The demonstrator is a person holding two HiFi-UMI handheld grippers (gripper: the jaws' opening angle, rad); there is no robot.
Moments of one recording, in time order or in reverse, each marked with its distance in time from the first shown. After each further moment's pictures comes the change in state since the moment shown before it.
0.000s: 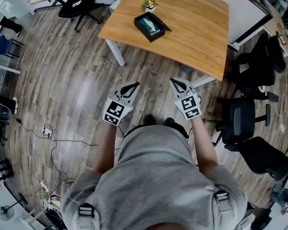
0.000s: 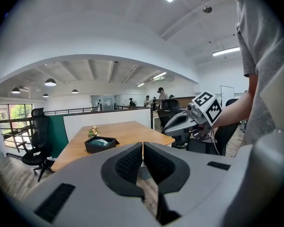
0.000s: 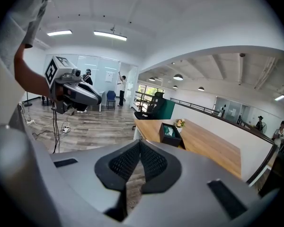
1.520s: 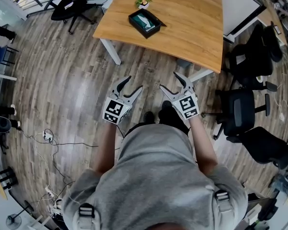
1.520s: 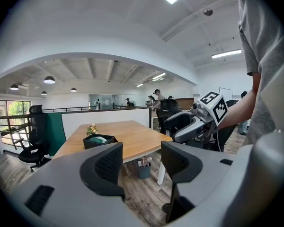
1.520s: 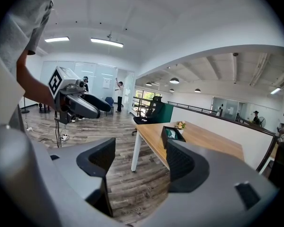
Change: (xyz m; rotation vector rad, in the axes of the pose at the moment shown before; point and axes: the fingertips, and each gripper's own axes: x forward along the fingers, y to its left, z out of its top) left arm 0.000 0.003 -0.015 -0.019 -0.007 -0.025; right arm -0.005 0.023 0.005 0.053 -0.068 -0.016
